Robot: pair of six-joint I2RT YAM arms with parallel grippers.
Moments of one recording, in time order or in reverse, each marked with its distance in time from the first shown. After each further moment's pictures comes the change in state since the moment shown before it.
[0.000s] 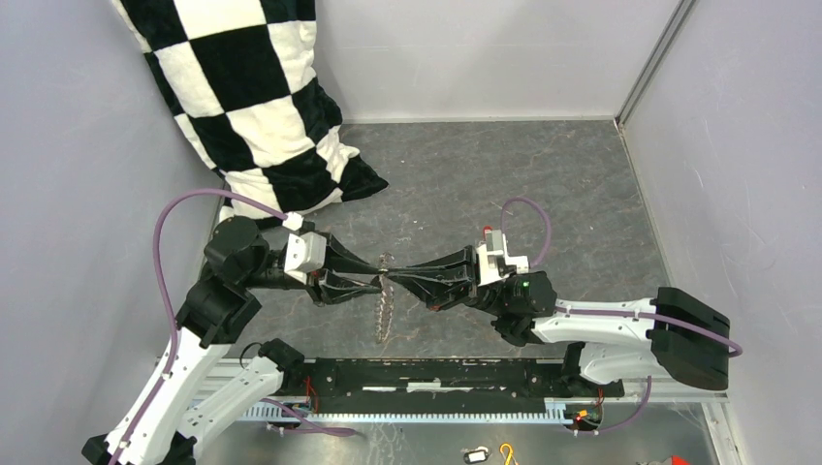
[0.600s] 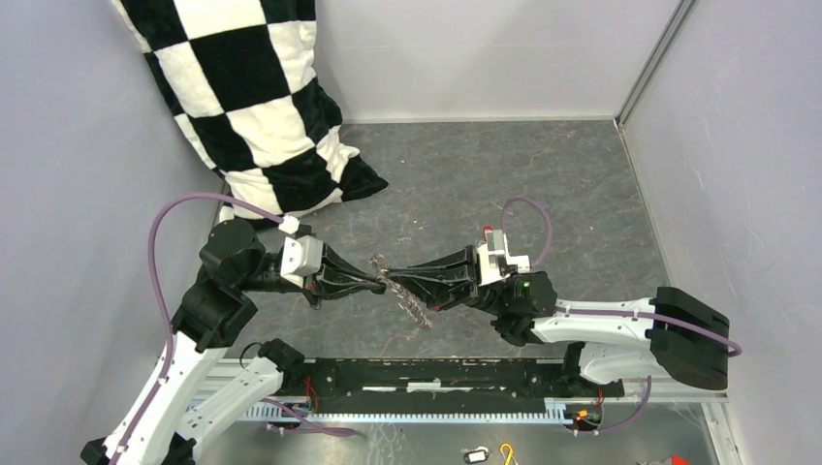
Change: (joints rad) left arm 0.000 -0.016 0.011 -0.043 -0.011 0.008; right arm 0.000 0.000 0.000 0.015 -0.014 0.011
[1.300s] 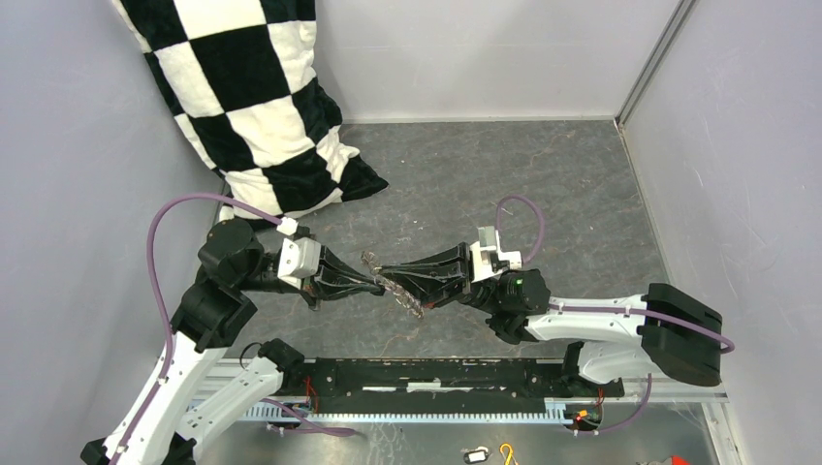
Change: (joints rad) left arm 0.000 -0.002 0.004 0.006 0.044 0.000; right arm 0.000 0.043 0.029 0.001 0.010 0.010
